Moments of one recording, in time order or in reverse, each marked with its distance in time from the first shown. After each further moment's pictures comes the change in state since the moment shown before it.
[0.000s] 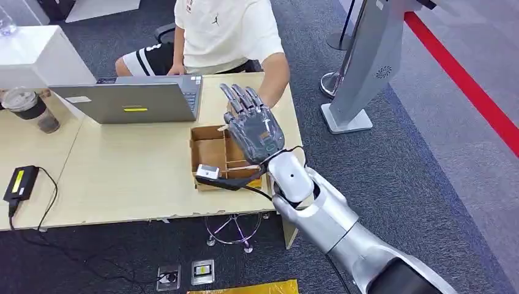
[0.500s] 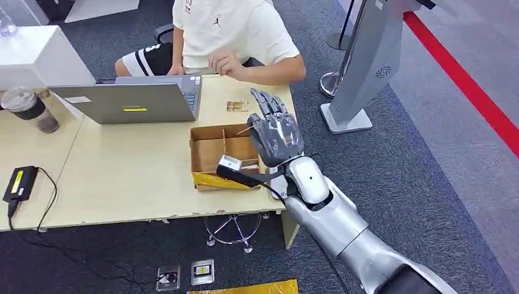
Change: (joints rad) left arm -0.006 0.001 -0.011 0.000 0.003 0.005 -0.002; right arm 0.061 -0.051 -0.062 0.024 -0.217 -0.069 -0.015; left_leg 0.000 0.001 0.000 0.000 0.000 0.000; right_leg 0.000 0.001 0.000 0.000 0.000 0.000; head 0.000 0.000
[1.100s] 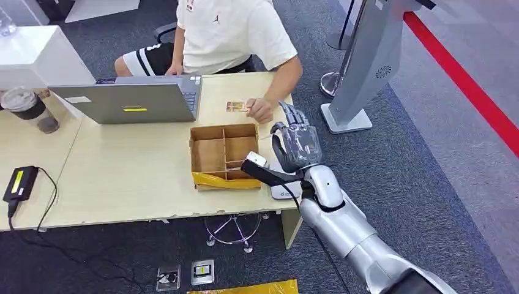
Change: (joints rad) left arm 0.003 0.001 -0.002 0.003 0.030 0.008 0.000; right arm 0.034 -0.028 -0.060 0.122 -0.147 -0.083 -0.054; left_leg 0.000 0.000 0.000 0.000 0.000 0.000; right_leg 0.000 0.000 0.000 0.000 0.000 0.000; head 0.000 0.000
